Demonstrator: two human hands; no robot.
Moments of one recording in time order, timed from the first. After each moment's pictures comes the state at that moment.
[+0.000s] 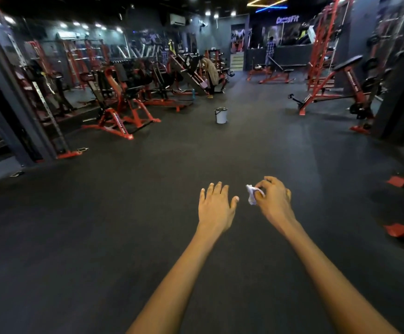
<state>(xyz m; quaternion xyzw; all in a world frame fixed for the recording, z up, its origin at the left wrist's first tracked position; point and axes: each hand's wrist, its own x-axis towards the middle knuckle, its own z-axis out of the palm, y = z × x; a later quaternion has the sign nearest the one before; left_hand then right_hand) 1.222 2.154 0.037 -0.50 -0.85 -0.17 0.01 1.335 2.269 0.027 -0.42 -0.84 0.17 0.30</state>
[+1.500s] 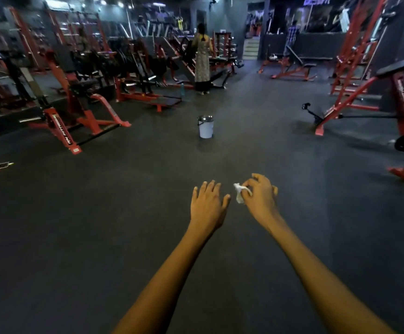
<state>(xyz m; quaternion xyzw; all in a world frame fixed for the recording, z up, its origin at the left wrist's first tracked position) 0.840 3.497 -0.009 -0.46 -0.87 -0.17 -0.01 0.938 3.616 -0.013 -0.36 -0.87 0.18 0.28</state>
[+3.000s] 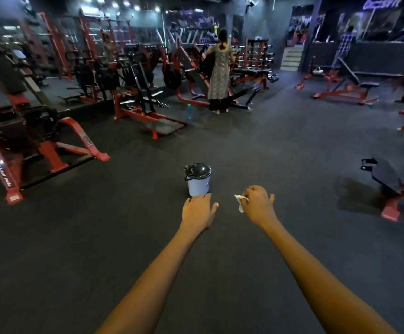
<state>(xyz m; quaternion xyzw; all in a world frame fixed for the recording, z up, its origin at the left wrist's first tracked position) 0.135 4.697 -0.013 -0.37 -0.92 -0.13 -0.04 0.230 4.855 -0.015 -0.29 -0.93 0.16 0.14</state>
